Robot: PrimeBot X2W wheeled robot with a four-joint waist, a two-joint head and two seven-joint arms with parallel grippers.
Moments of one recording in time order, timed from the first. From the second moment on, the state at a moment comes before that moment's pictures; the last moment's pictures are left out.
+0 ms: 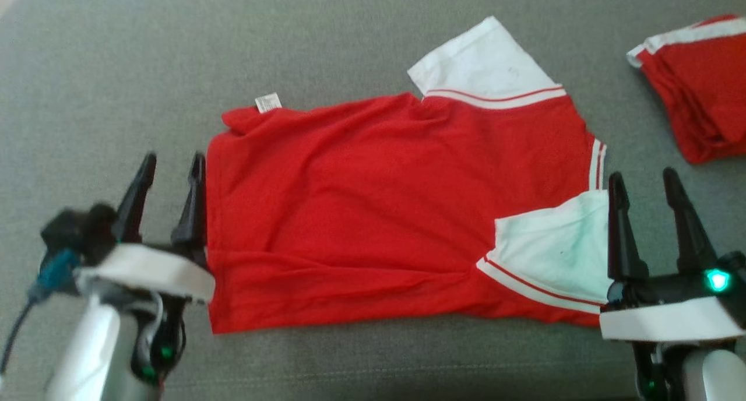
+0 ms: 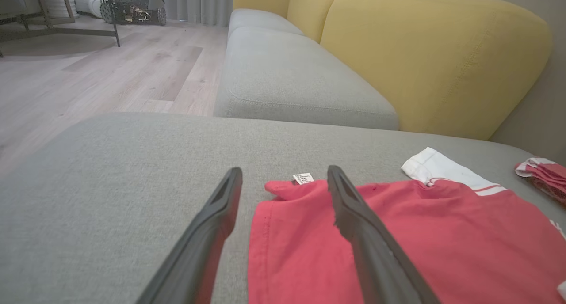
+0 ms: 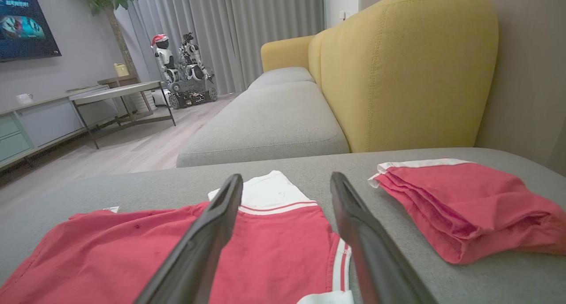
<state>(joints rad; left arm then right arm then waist) -0.13 0.25 -0.21 0.03 -0.43 0.06 -0.13 0.07 -0.04 -0.01 -0.19 0.17 0.13 -0.10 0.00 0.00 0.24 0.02</state>
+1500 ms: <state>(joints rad) -0.58 0.30 -0.28 0.46 -0.63 -0.11 0.00 -0.35 -0.05 -0.02 0.04 0.13 0.13 -0.08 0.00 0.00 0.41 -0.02</state>
